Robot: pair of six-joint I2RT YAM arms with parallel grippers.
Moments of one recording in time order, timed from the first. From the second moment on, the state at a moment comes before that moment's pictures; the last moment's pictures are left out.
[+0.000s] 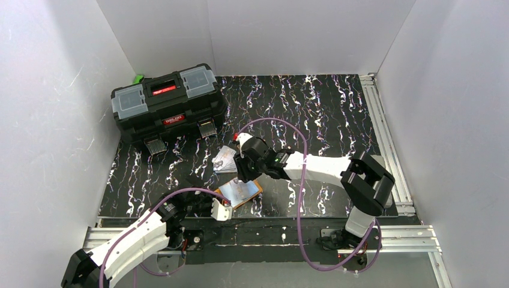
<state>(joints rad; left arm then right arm) -0.67 0.60 0.19 -0.45 0.33 1.10 1.04 1.71 1.09 -0.17 -0.02 0.39</state>
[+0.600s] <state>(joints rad) -0.67 0.60 0.19 -0.44 0.33 1.10 1.06 1.80 1.09 -0.19 -0.04 0.36</state>
